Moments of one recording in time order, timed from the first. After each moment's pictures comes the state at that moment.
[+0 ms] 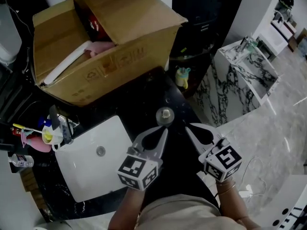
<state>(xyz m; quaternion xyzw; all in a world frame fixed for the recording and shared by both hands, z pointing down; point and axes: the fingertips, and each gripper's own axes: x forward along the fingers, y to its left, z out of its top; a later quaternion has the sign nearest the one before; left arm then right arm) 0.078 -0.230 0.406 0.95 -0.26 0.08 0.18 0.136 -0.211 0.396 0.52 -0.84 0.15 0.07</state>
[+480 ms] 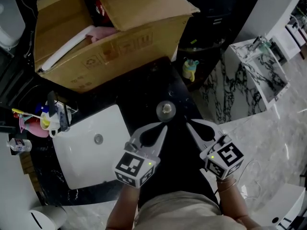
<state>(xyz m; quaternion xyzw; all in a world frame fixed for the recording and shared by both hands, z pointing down) 0.079 -0.232 0.423 0.94 -0.28 0.11 0.15 0.144 -0.221 0.418 0.48 -0.86 0.18 0.08</state>
